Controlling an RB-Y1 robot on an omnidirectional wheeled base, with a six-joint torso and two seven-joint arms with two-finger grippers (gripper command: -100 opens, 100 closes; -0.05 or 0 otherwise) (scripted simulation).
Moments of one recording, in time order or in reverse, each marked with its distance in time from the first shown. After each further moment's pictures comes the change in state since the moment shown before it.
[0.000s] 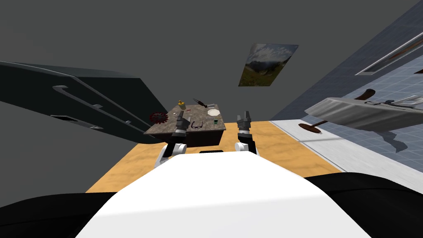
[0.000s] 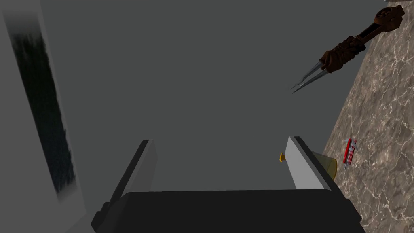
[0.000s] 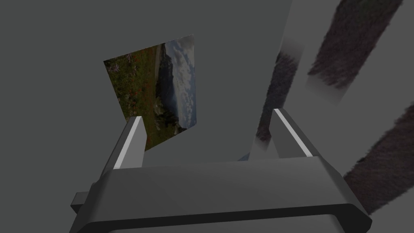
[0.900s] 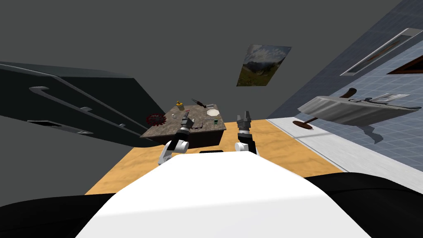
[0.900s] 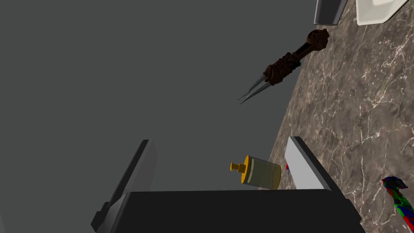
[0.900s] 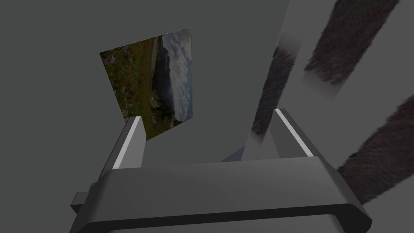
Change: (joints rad) left arm -0.071 -0.002 -0.038 0.002 0.005 0.254 0.063; right arm 0.000 0.000 0.000 0.000 0.000 0.000 0.000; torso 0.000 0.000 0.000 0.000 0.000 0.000
